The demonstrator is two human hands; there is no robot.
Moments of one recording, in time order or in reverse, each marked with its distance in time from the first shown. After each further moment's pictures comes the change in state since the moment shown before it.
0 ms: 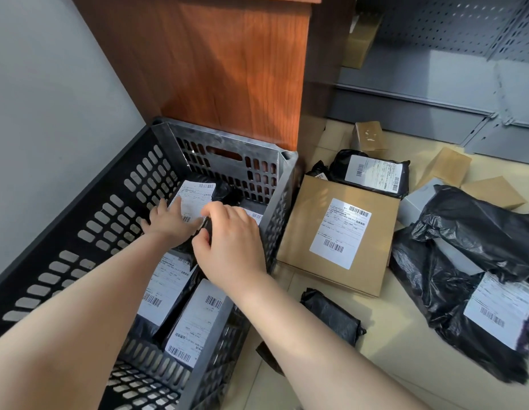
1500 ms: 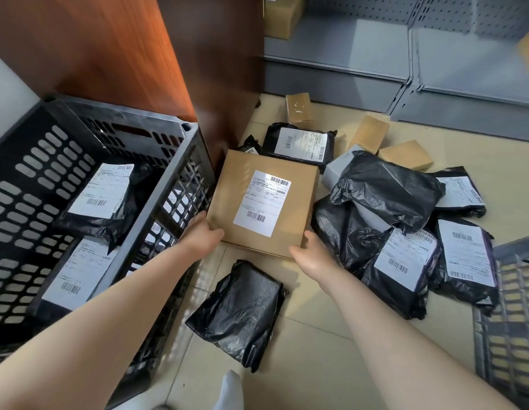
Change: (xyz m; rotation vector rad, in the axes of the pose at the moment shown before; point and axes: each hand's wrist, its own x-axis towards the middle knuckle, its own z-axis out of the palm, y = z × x) left_hand -0.141 0.172 0.077 -0.414 -0.302 0.158; right_hand -0.114 0.236 -0.155 0.236 -0.265 0.954
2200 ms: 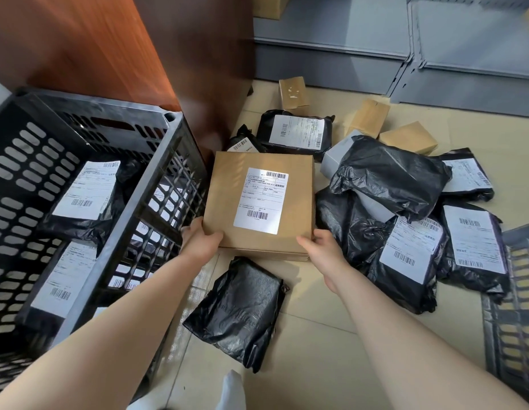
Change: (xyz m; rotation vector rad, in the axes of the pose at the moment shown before) left_hand 0.016 -0.018 0.036 -0.180 0.036 -0.103; right_hand 0.046 0.050 0.012 0.389 0.091 0.060
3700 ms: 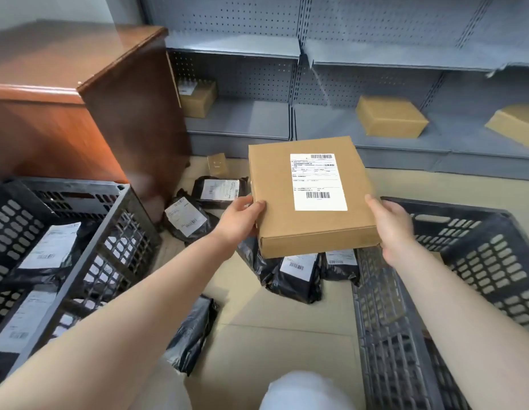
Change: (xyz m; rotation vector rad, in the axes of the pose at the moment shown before) left_hand -0.243 0.214 0.059 -0.462 -0.347 0.431; right_hand -0.210 -0.078 -0.316 0.263 0.539 -0.313
